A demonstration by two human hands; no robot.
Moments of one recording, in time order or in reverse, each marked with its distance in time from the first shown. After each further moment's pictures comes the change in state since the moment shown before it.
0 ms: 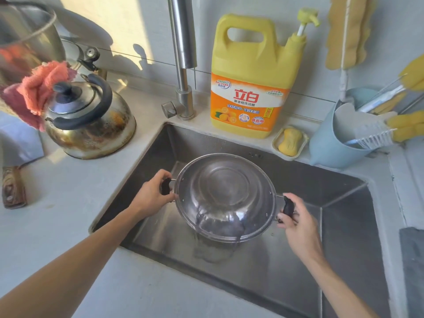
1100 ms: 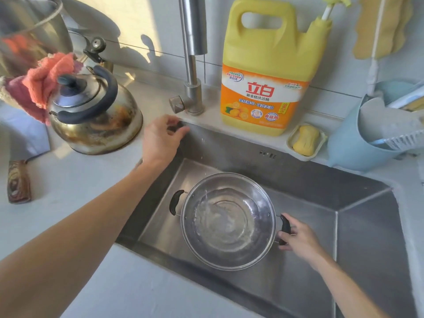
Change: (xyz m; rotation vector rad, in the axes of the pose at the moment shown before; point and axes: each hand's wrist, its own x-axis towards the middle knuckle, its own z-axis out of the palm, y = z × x) left_hand 0.066 0.093 -0.049 -0.057 0.571 0.106; right_hand 0.034 0.091 0.022 -0.011 -0.263 0.463
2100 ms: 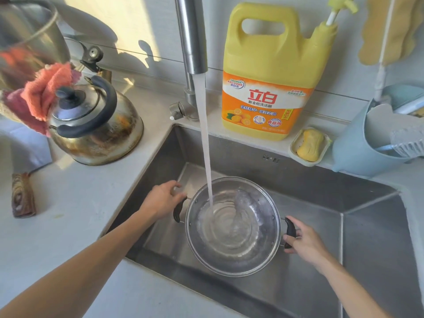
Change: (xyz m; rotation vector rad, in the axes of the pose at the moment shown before) left_hand -0.070 -0.101 0.014 0.330 -0.627 -0.201; right_hand -0.003 -0.009 0.000 -0.062 0.016 -0.002
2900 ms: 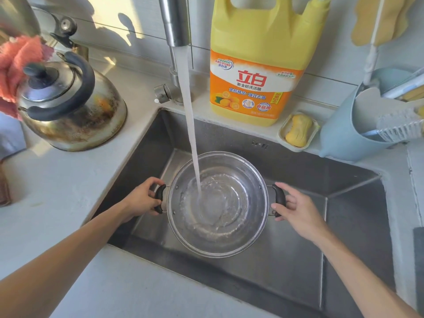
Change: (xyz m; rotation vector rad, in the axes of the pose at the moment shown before) left_hand -0.017 -0.033 0.011 -0.411 -0.235 -0.160; right_hand -0.036 -0.070 -0.026 0.087 -0.077 -0.271
